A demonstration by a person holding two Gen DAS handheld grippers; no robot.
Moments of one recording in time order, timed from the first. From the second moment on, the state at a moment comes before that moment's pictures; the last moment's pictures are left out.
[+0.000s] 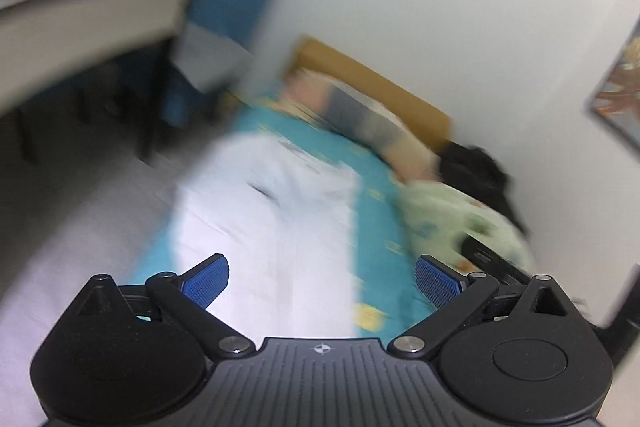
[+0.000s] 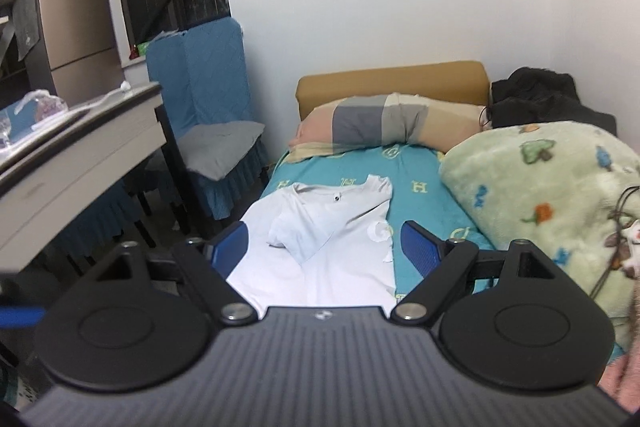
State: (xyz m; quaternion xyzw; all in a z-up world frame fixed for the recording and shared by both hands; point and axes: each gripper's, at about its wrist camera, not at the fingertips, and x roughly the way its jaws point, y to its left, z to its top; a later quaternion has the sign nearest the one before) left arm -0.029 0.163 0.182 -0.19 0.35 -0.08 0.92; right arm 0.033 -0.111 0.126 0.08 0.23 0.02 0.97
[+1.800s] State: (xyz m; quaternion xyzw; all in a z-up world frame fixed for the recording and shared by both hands) left arm 0.406 0.224 -0.071 -0.13 0.30 0.16 0.93; right arm 0.184 -0.156 -0.146 0.19 0.28 0.06 0.94
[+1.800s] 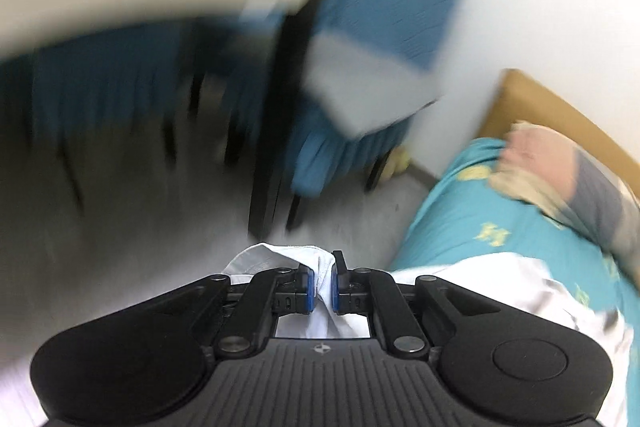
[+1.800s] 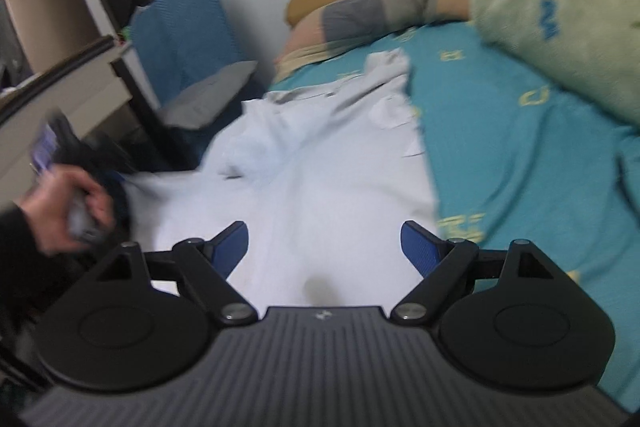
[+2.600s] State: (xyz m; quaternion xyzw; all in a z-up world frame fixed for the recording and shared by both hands) left arm 0.410 -0.071 -0.094 0.02 0.37 -0.05 0.93; right arm 0.189 -0.201 -0.162 0.20 0.29 0.02 0.94
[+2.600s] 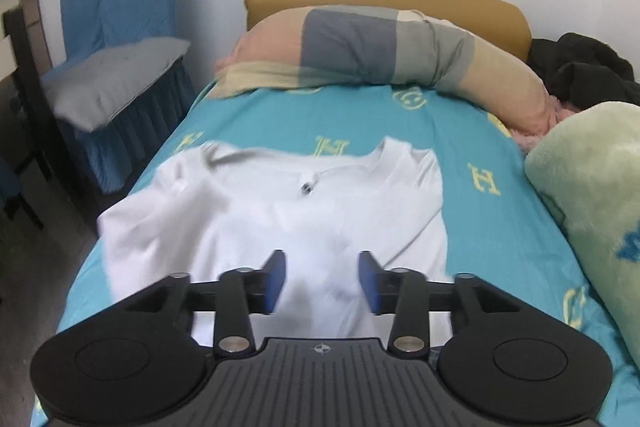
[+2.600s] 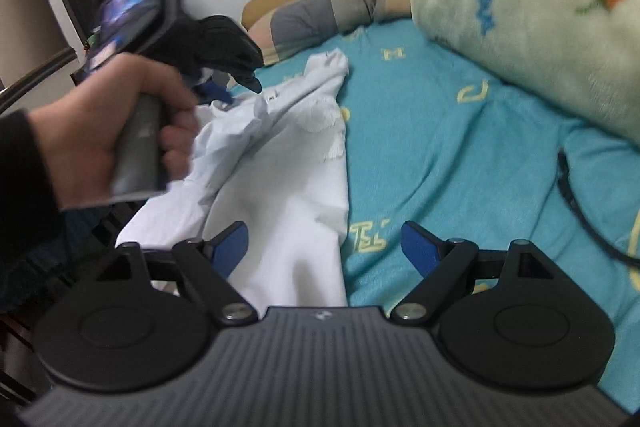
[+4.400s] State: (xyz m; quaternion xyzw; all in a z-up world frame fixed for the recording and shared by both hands) left arm 0.096 0.276 0.009 -0.15 0.27 0.10 0.95; right arm 0.038 0.071 -0.104 -0.06 0.33 0.30 0.90
